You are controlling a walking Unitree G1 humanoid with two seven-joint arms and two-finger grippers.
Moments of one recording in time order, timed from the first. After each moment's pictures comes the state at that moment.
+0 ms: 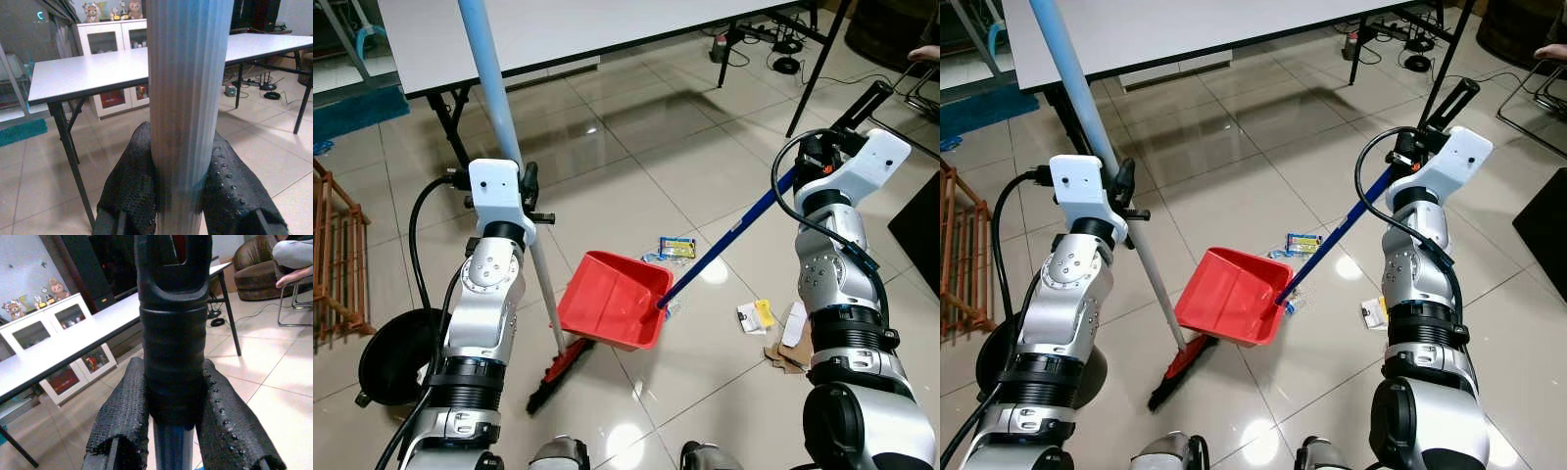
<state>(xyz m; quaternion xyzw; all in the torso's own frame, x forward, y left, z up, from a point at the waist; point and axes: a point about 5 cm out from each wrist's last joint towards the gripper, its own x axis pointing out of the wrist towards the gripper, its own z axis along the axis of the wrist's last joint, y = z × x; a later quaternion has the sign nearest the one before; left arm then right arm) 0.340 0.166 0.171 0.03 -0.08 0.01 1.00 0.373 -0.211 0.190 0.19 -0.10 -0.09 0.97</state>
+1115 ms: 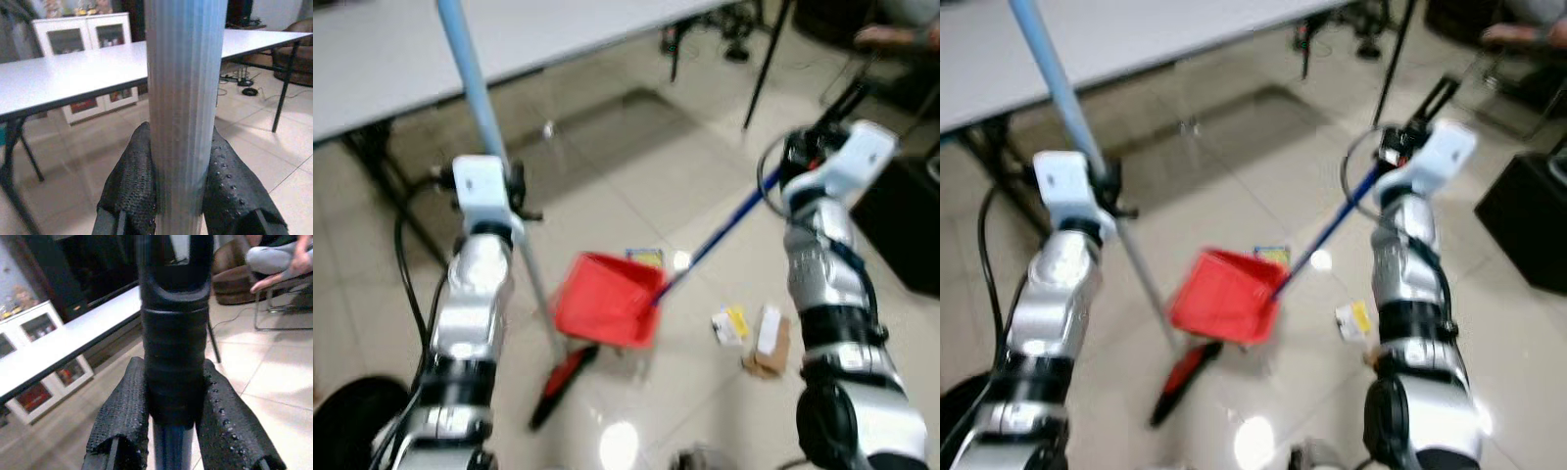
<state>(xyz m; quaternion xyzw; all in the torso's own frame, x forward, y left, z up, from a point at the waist) 0.342 0.175 0.174 0.03 -0.08 0.03 1.00 0.377 -0.200 0.194 0.19 -0.10 -0.08 0.97</state>
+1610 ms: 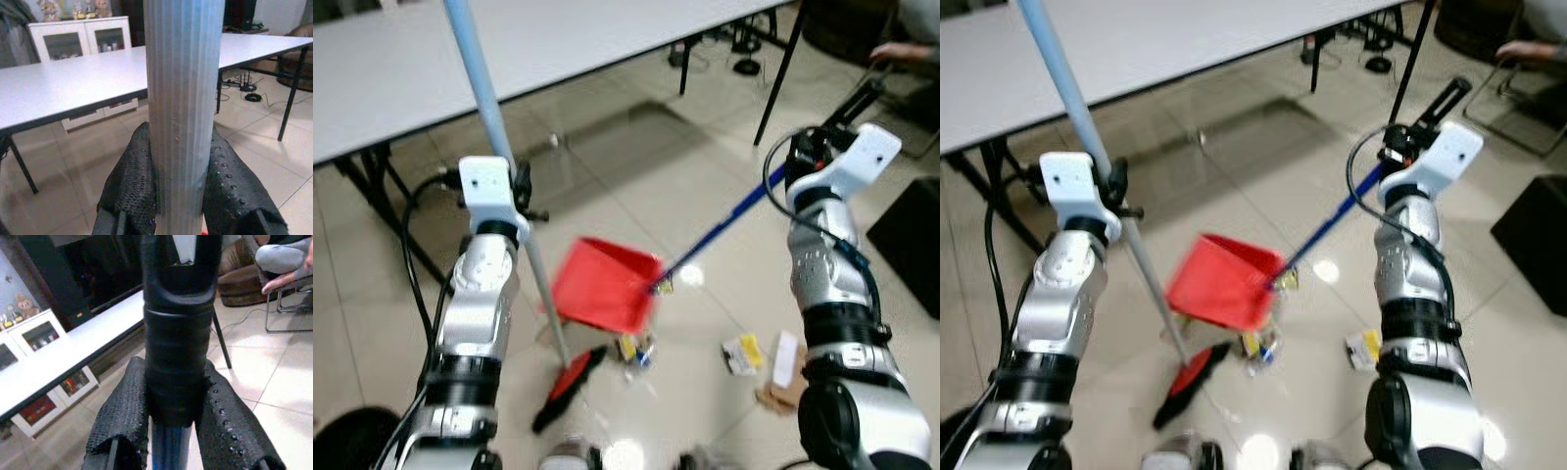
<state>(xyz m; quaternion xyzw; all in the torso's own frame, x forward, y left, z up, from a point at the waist) 0.342 0.170 0.172 0.03 -0.07 0.02 1.00 0.377 -0.202 0.193 0.20 -0.10 -0.08 0.97</state>
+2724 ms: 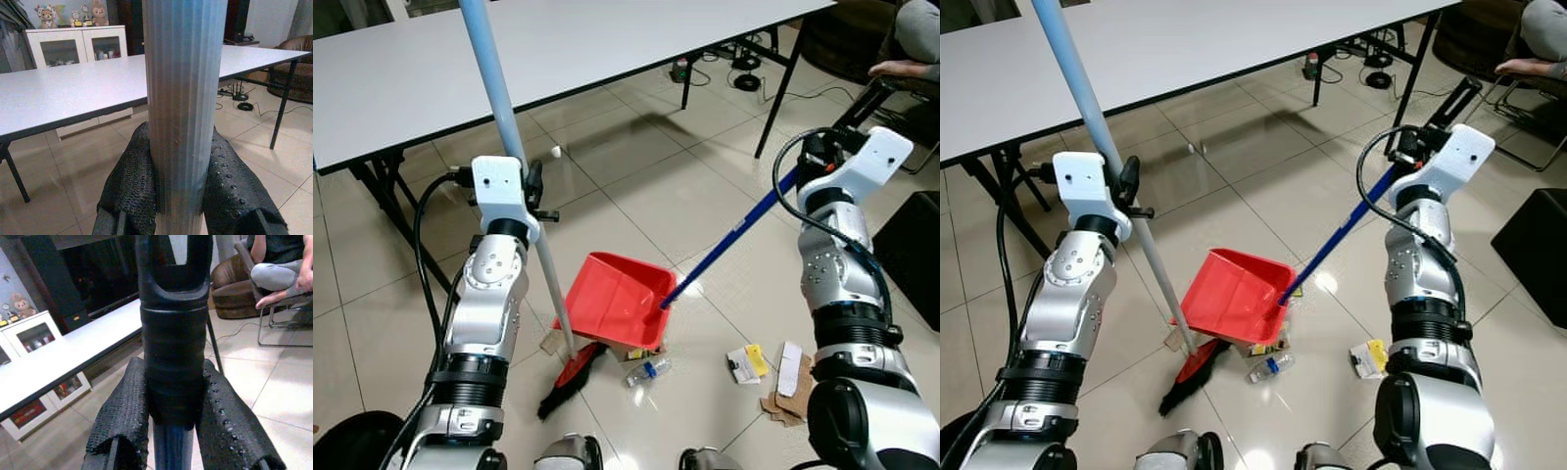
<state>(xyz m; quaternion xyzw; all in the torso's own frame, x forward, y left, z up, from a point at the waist) 0.342 0.162 0.173 0.02 -0.08 0.01 1.00 0.375 -0.218 0.192 0.17 -0.10 -0.10 0.97</state>
